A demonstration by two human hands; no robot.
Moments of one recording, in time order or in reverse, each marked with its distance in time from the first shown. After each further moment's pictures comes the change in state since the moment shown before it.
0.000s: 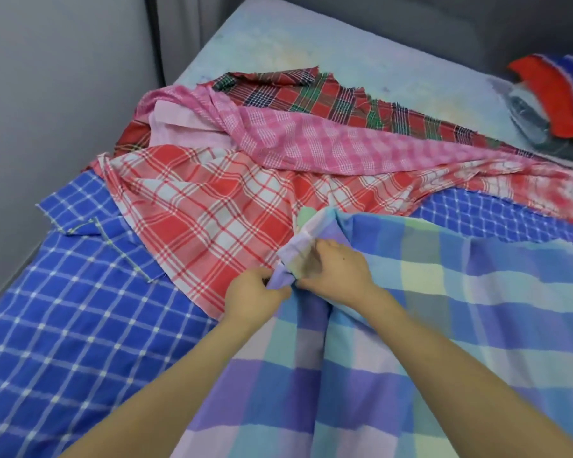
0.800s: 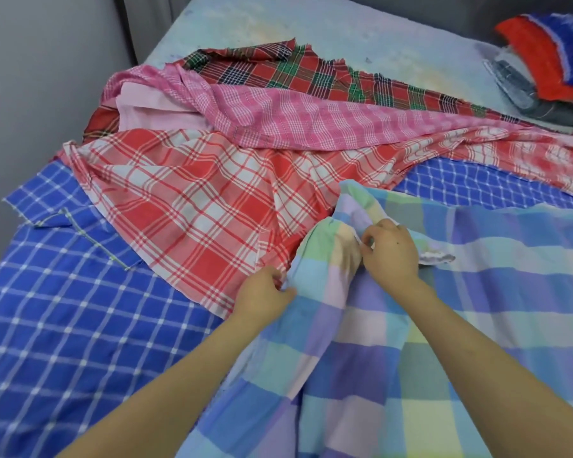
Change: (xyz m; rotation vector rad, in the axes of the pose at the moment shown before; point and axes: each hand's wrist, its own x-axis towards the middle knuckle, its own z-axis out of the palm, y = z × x) left_hand -0.017 0.013 0.036 0.169 -0.155 -0.019; right_hand -0.024 0.092 -0.001 0.054 0.334 0.170
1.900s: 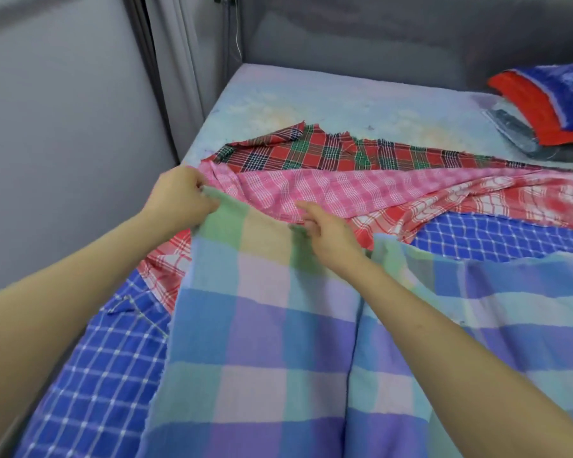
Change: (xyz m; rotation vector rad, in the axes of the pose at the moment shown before) left_hand 0.040 0.121 -0.256 0.456 0.443 0.240; right_hand 0.079 -0.134 -0.087 0.654 -0.126 -0.186
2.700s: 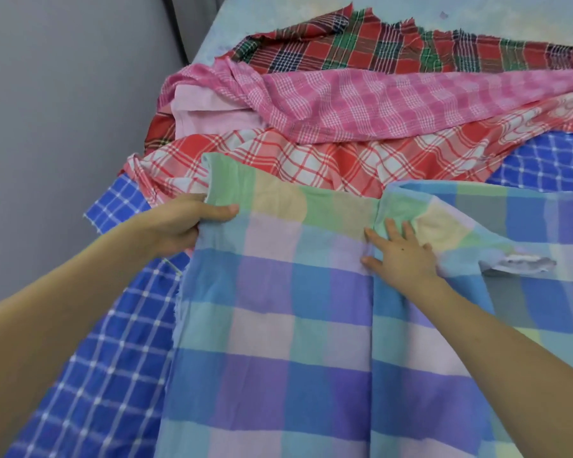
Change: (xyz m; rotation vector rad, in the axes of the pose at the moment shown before) left_hand -0.034 -0.130 0.128 -0.939 -0.668 -0.557; right_hand -0.047 0.168 0.089 -0.766 -0.397 0.325
